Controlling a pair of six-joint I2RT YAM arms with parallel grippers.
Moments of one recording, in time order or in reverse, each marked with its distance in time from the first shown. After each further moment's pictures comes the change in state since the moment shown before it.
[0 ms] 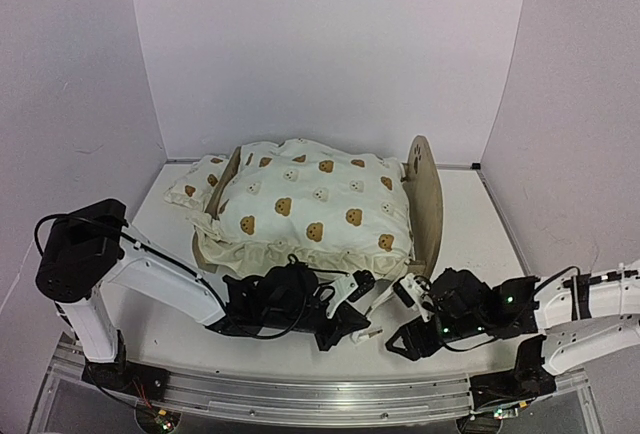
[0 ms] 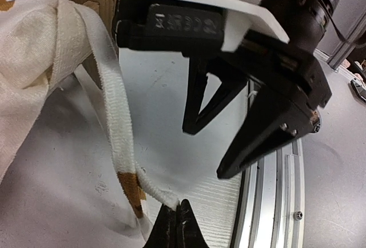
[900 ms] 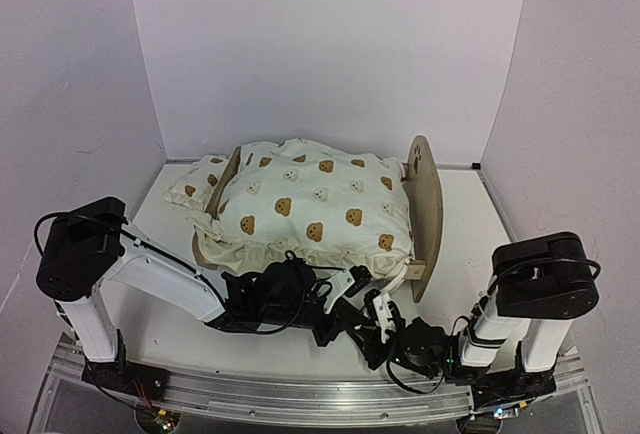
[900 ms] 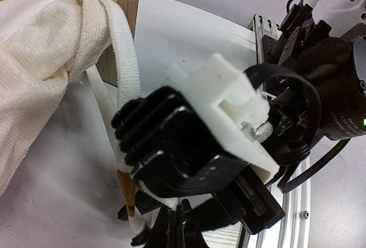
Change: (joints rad) left arm 0.024 -0.005 -0.006 -0.013 0.003 -0.009; right arm 0.245 0.838 -0.174 1.540 0.531 -0.183
